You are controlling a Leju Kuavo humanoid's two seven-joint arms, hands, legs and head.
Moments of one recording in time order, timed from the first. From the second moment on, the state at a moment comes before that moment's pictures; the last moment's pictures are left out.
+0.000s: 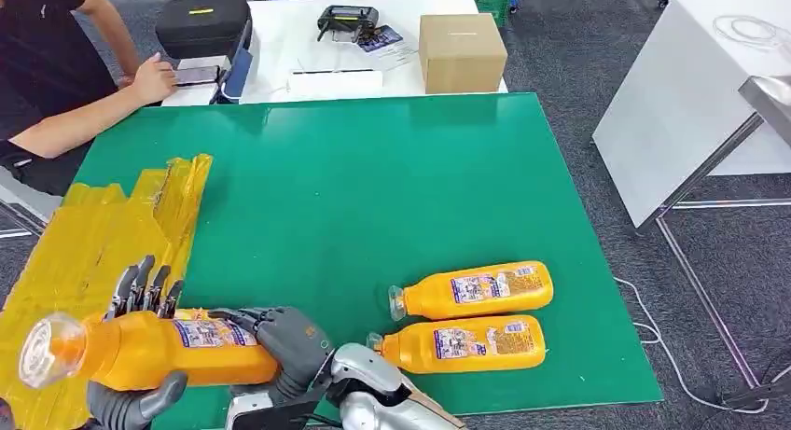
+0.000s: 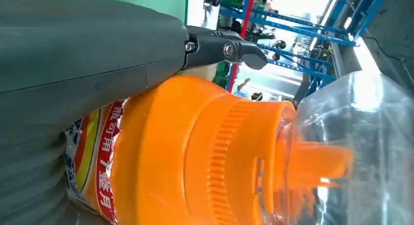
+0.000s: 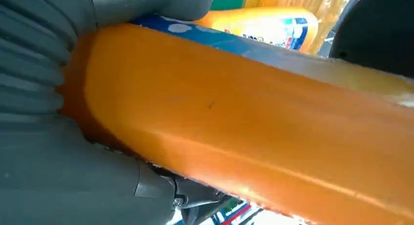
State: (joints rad) left arm 0.31 -0.22 0.20 -1.88 0.41 -0.66 -0.34; right arm -0.37 0.32 0.99 -0.90 0.58 -0.18 -0.36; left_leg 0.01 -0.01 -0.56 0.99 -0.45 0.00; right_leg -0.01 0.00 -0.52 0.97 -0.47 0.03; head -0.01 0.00
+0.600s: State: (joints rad) left arm 0.34 -0.22 0.20 -1.87 0.41 -0.67 -0.34; right arm -0.38 0.32 1.03 -0.84 0.56 -0.20 -0.38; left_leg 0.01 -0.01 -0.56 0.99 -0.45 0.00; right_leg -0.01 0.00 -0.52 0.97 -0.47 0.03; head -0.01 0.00
